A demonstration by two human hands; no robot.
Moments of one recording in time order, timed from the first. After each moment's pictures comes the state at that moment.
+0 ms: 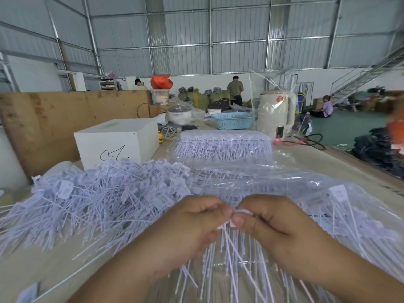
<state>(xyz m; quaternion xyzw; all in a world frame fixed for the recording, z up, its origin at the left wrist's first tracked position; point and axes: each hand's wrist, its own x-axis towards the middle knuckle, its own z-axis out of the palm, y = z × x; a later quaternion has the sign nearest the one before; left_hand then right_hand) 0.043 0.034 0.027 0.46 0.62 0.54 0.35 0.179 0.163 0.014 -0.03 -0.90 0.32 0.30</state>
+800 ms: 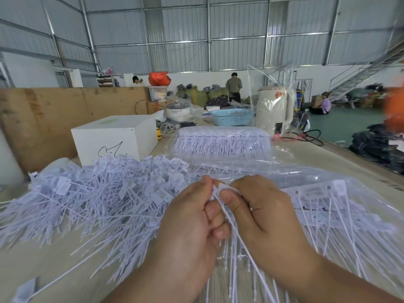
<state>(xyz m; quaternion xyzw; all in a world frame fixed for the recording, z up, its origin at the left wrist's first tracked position) 0.070 0.052 0.021 0.16 0.40 0.83 0.35 0.155 0.138 0.003 -0.09 -0.84 0.18 0.51</state>
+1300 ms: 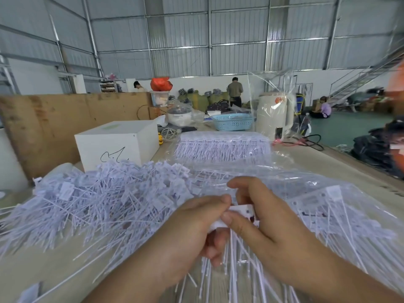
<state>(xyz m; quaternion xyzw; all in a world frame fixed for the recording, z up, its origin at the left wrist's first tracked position) 0.055 0.040 0.020 0.38 0.53 0.62 0.42 0.177 0.149 0.007 -0.06 -0.89 0.27 0.35</state>
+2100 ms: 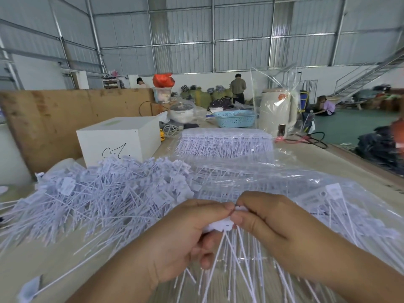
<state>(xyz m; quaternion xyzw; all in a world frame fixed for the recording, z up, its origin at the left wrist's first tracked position) 0.052 0.032 0.027 0.39 0.55 0.57 0.46 0.186 0.164 0.018 -0.04 -0.94 0.21 0.26</state>
